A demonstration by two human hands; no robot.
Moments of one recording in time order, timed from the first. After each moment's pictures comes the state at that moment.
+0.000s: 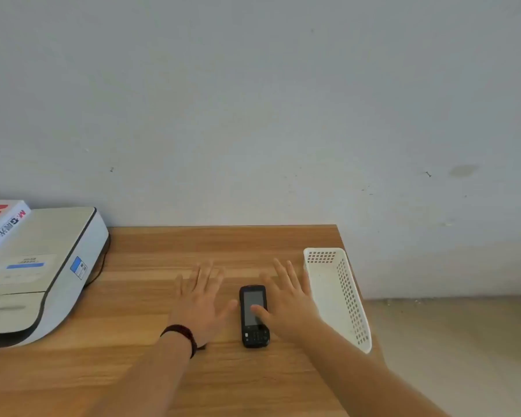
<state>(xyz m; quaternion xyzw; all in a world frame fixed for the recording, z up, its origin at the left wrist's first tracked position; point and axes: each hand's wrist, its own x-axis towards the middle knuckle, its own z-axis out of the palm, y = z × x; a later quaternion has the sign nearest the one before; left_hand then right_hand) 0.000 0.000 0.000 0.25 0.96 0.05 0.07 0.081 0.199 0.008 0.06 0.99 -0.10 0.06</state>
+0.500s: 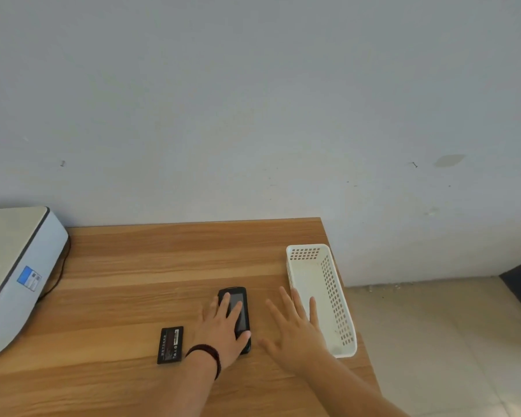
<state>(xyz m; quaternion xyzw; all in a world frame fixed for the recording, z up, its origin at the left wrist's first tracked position) 0.022 0.071 -0.065 0.29 0.93 -0.01 0.21 0.117 0.234 -0.033 0.11 0.97 -0.07 0.18</state>
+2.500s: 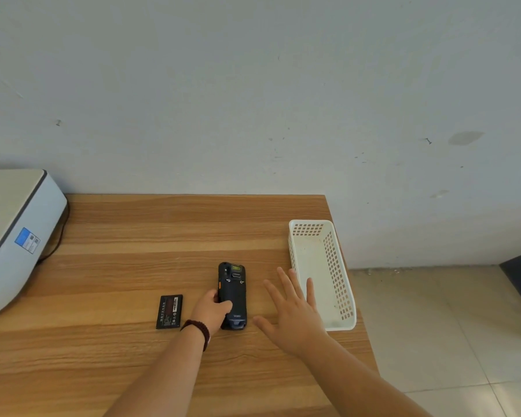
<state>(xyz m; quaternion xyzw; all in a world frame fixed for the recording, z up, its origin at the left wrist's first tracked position) 0.027 0.061 -0.098 -0.08 0.79 0.50 0.35 0.132 0.224 -0.043 0.10 0.98 -0.10 0.15</state>
